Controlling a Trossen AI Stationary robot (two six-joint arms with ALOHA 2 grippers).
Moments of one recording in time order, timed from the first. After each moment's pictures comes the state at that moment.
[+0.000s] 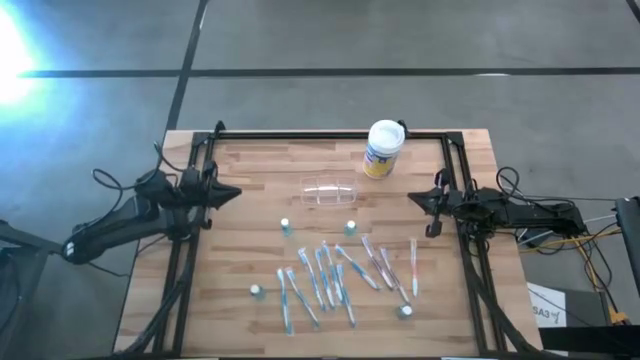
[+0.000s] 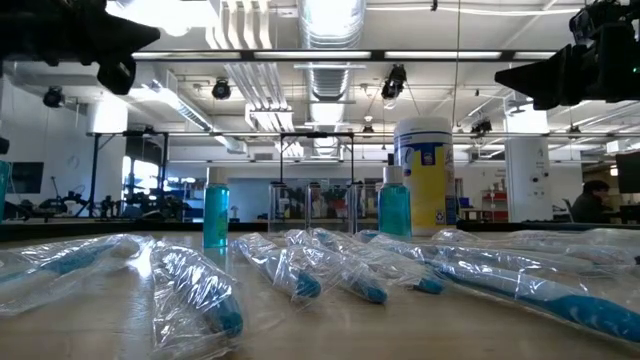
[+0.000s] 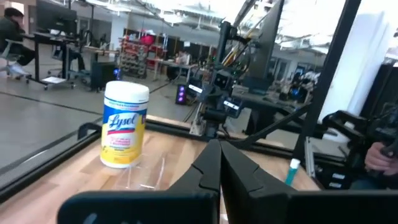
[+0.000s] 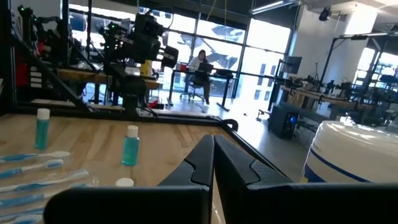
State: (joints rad) left arm 0.36 0.17 0.29 -0.09 0.29 -0.21; right arm 0.00 0.03 0.02 0.12 0.24 -0.17
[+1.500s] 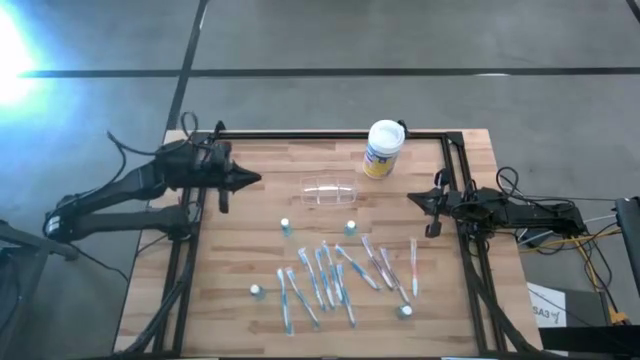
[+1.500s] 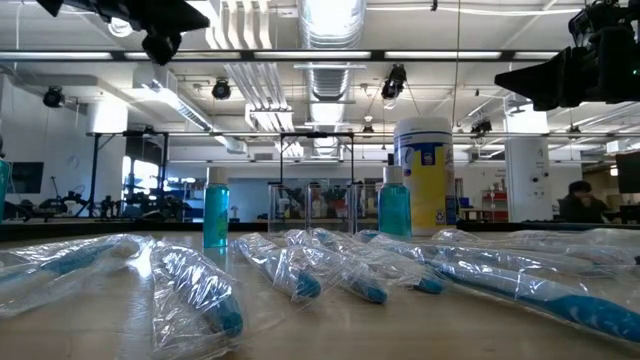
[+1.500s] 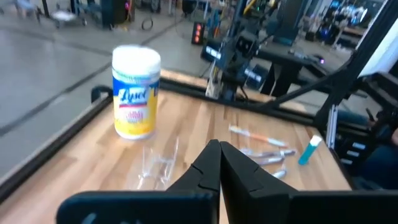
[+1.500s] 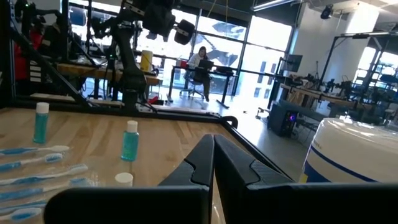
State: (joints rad) left arm 0.33 0.69 0.73 -0.27 0.23 -0.15; right arm 0.00 0.03 0.02 0.11 0.24 -0.18
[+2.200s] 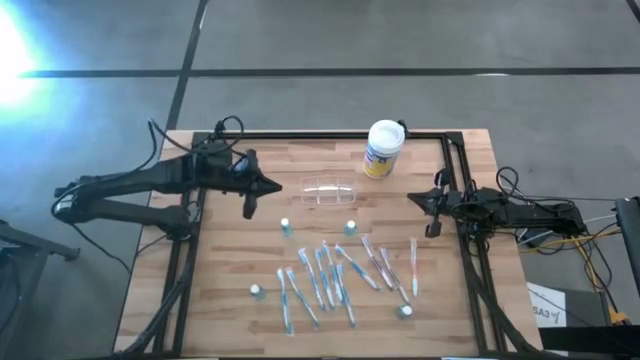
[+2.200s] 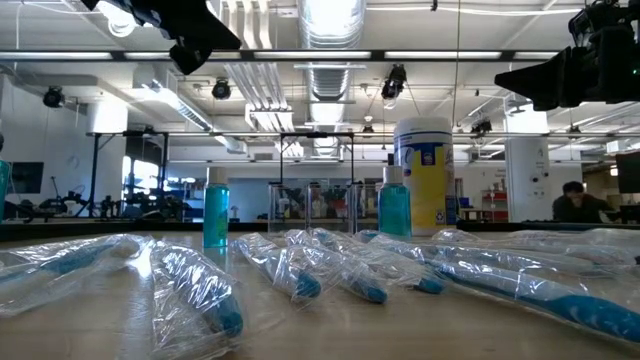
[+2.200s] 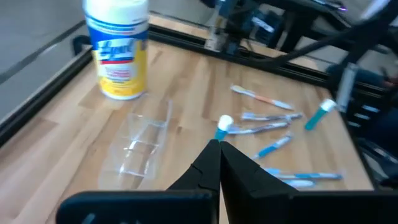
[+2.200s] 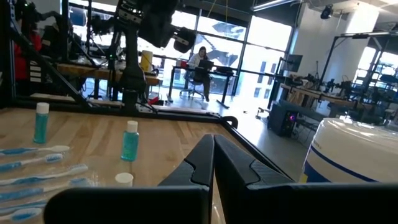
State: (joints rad) left arm 0.21 0.90 0.86 -0.34 0.12 -0.18; right arm 0.00 0.03 0.02 0.11 0.24 -0.17
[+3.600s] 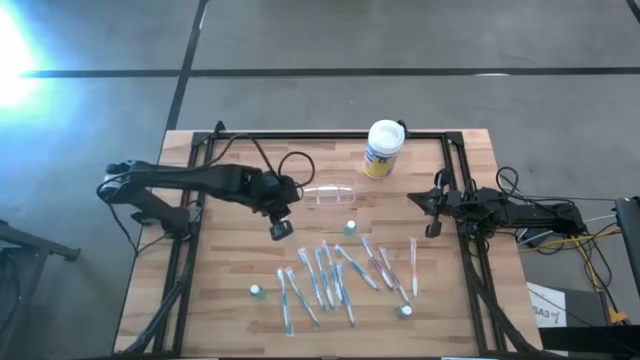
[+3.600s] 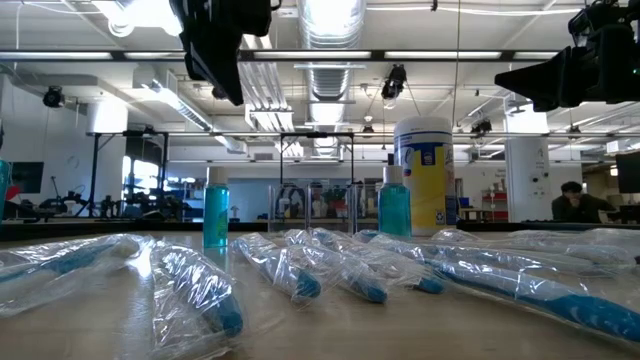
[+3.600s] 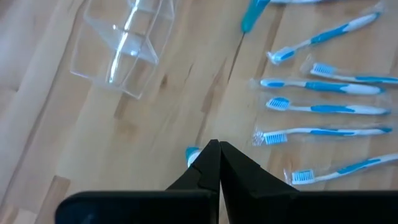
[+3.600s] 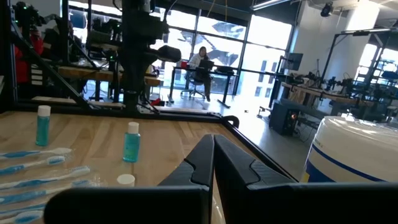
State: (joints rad) left arm -0.01 1.43 1.29 -0.94 -0.10 -0.35; right arm 0.00 0.03 0.02 0.11 0.24 -0.16
